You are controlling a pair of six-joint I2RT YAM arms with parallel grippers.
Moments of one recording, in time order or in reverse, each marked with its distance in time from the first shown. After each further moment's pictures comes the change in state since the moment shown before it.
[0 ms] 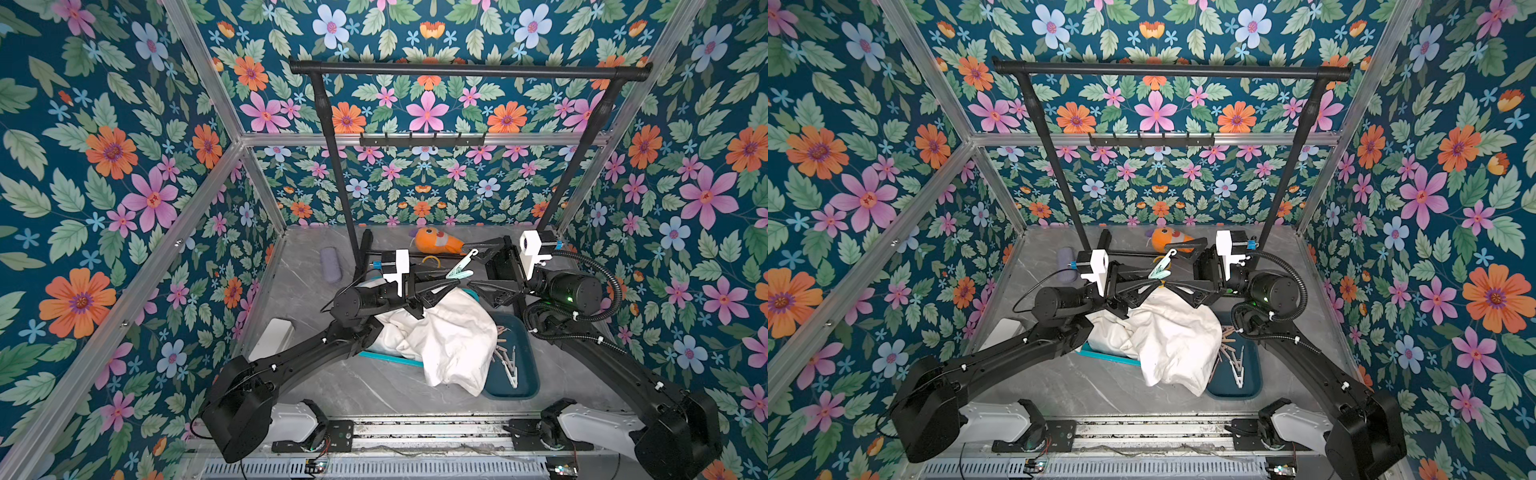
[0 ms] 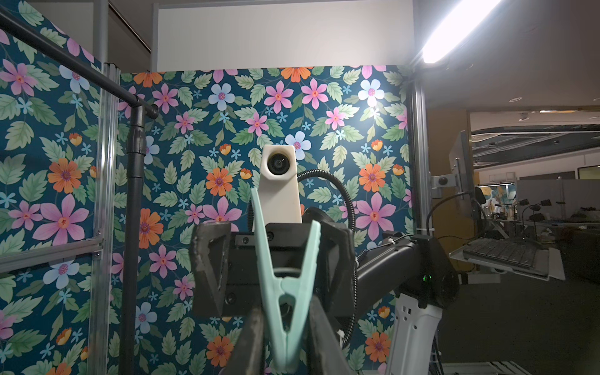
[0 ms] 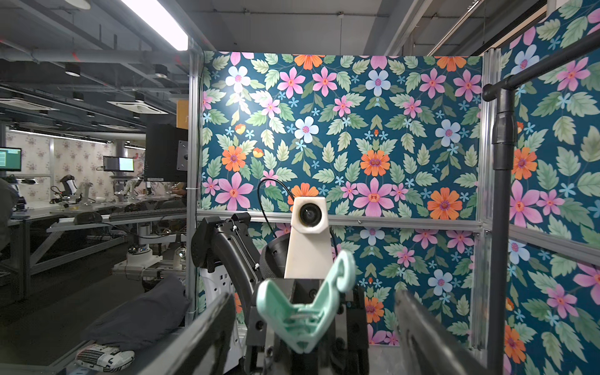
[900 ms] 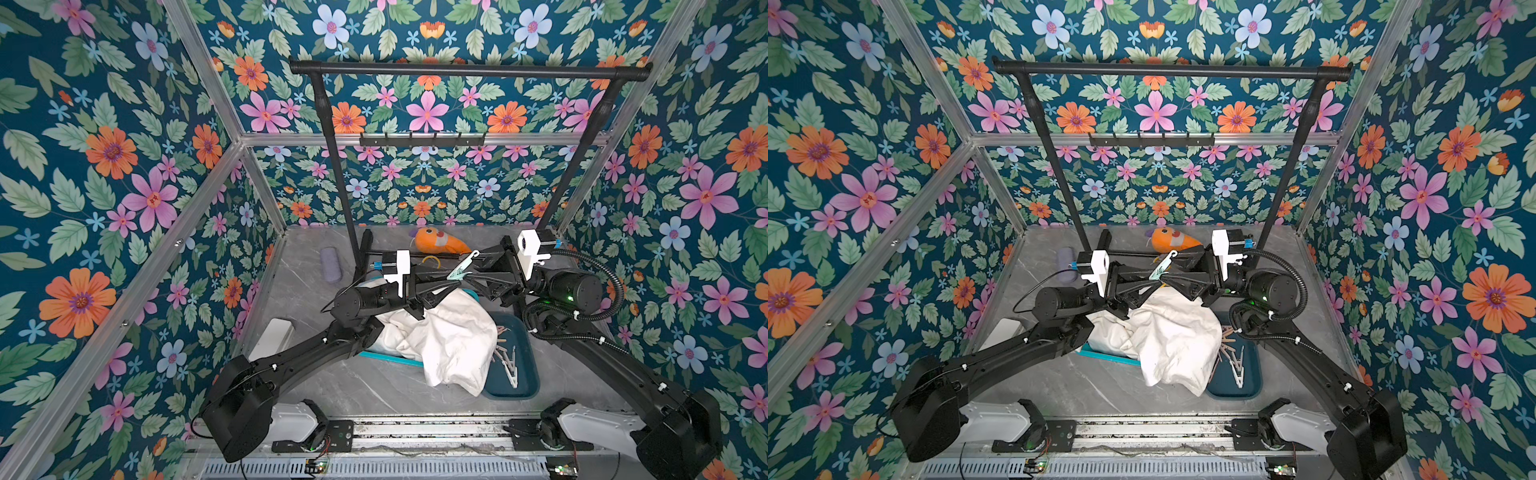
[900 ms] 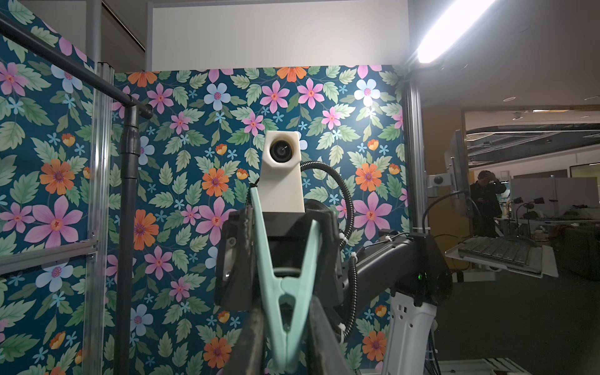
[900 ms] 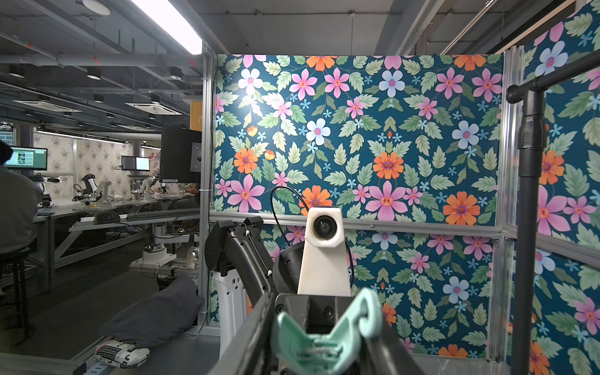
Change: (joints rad) left arm -0.006 0.003 0.003 0.003 0.010 -0.001; right arm 0.032 0.000 0.034 -0.034 -0.008 -0.005
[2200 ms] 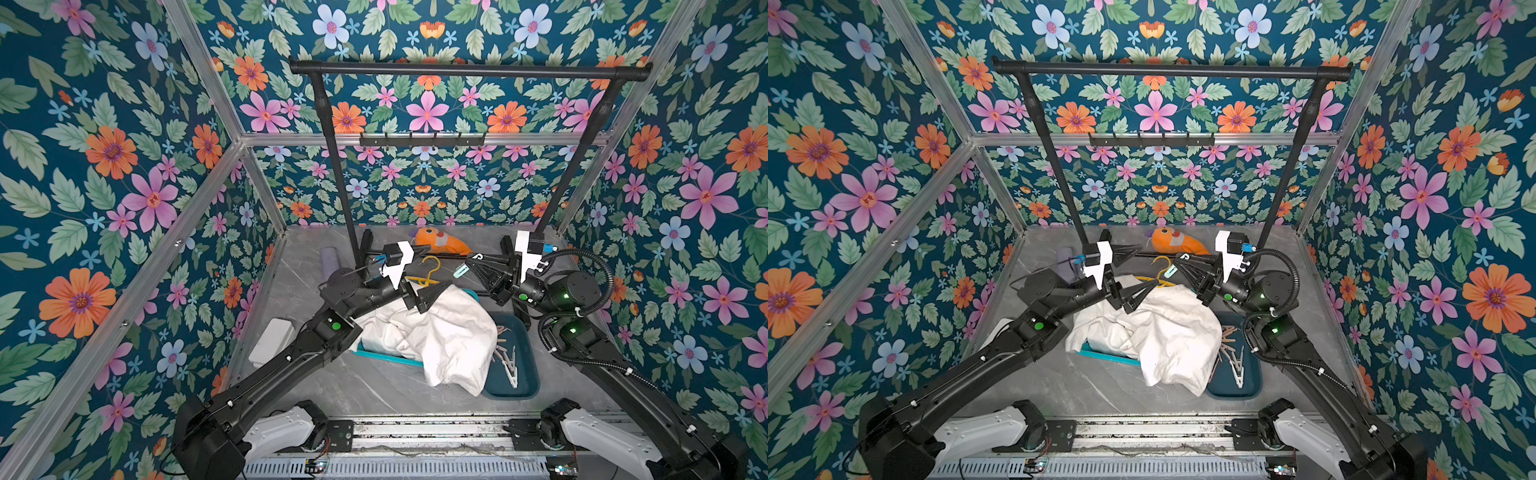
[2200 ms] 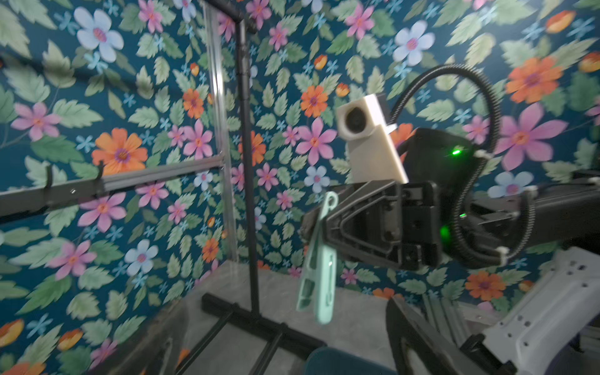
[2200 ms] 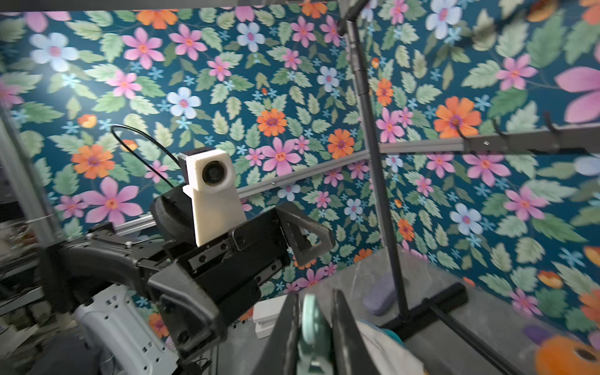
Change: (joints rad) left arm 0.106 -0.185 0.092 -0.824 -0.222 0.420; right arm -0.063 -0.214 -0.122 -0.652 0.381 -0.267
